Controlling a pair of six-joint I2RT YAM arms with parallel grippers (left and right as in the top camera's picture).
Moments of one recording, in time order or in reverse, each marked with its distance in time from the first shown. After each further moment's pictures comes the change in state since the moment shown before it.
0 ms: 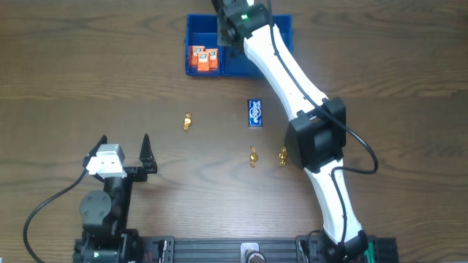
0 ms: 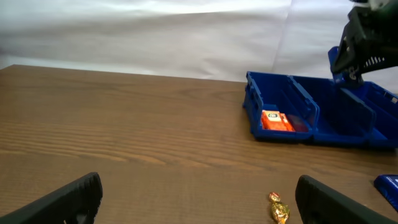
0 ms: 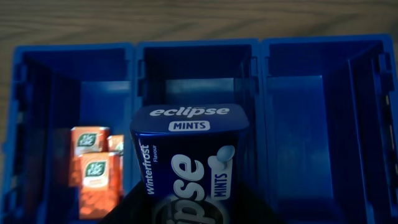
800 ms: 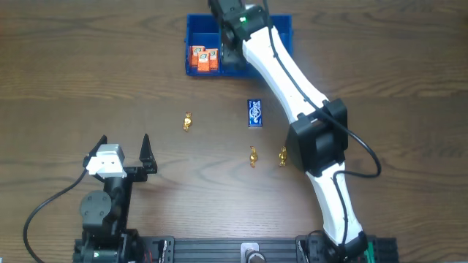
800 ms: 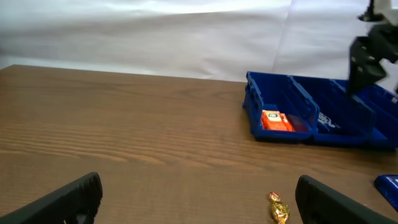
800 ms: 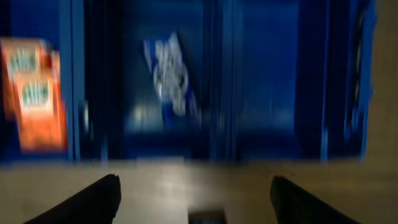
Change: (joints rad) left arm 0.000 0.000 0.000 0.000 0.000 0.000; right arm 0.026 -0.055 -0.073 -0.228 0.008 -0.009
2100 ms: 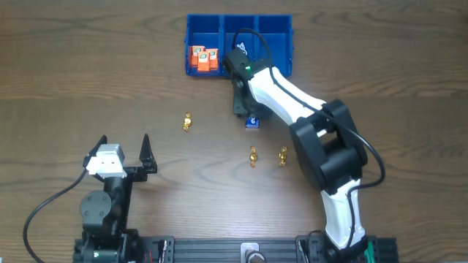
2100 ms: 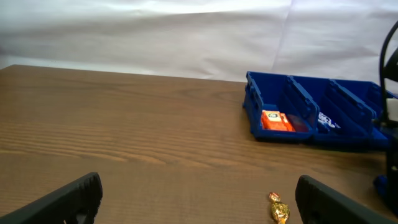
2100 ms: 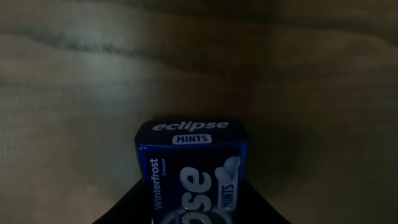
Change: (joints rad) left arm 0.000 0.000 0.000 0.000 0.000 0.000; right arm 0.012 -0.199 -0.717 0.291 -0.193 0.116
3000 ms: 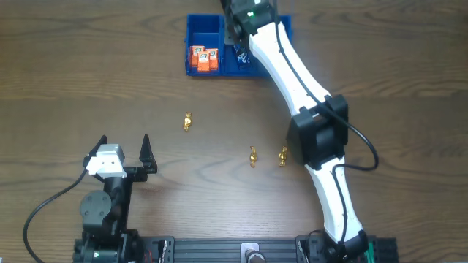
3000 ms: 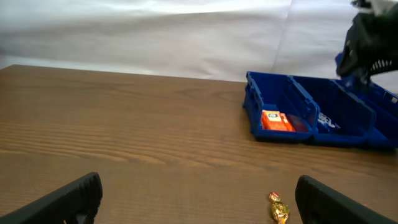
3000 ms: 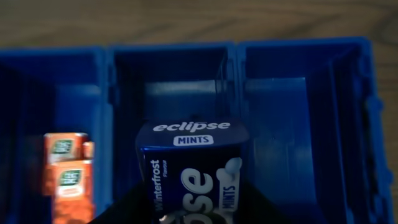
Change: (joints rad) left arm 0.000 0.000 0.000 0.000 0.000 0.000; right arm -0.066 0.269 0.793 -0.072 0.188 -0.132
